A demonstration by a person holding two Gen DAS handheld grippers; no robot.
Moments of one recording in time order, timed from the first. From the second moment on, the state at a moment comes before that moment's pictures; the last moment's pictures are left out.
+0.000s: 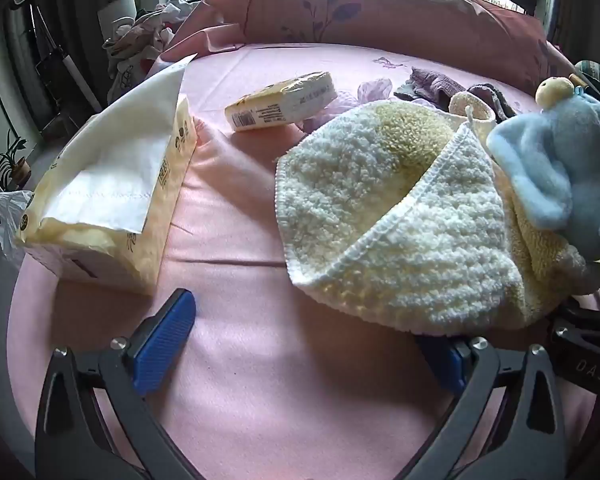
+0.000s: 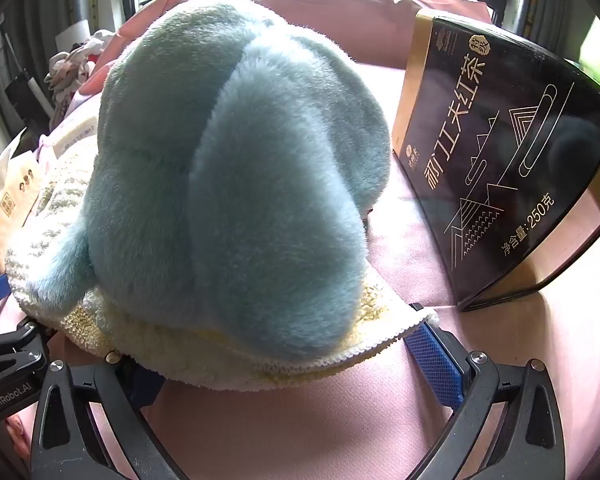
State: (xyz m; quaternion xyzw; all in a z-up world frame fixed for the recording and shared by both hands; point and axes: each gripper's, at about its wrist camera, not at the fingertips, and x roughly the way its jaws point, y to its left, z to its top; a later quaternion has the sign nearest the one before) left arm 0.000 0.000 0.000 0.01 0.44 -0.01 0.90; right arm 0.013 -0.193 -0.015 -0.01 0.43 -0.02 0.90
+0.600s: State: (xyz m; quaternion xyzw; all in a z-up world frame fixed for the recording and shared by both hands) left arm 0.001 0.006 -0.005 0.02 0.44 -0.01 0.90; right arm 0.014 -0.193 -0.016 -0.01 0.43 -0.02 0.90
